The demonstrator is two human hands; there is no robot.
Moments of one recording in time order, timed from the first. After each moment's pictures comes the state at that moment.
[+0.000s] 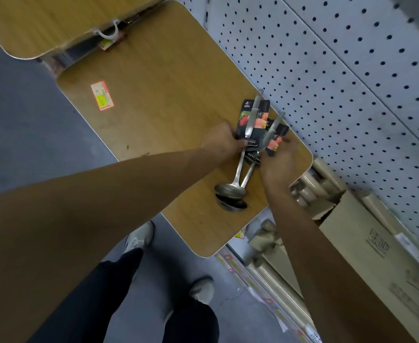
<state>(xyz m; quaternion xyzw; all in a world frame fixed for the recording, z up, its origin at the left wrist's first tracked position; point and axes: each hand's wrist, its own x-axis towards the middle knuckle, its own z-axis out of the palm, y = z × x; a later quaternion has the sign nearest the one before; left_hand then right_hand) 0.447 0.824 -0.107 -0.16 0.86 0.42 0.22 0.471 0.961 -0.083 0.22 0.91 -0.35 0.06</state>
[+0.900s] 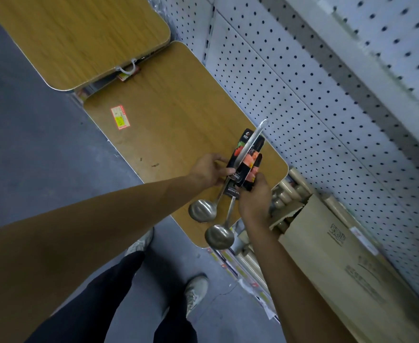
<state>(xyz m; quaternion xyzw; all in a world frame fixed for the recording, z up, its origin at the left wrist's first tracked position) 0.513 0.798 -0.024 -0.21 0.65 0.67 0.28 0.551 0.933 0.000 0.20 0.89 -0.41 0.09</state>
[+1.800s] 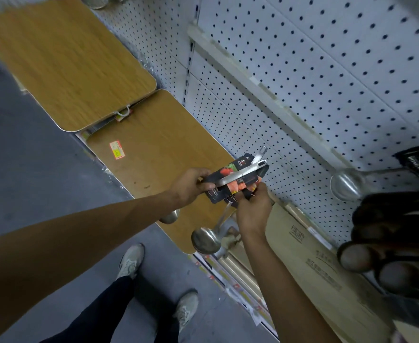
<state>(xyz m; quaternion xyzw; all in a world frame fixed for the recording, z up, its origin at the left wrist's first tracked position) 0.542 0.782 0.100 0.00 0.76 0.62 0.21 0.570 0.951 0.145 0.22 0.85 -0.48 0.01</state>
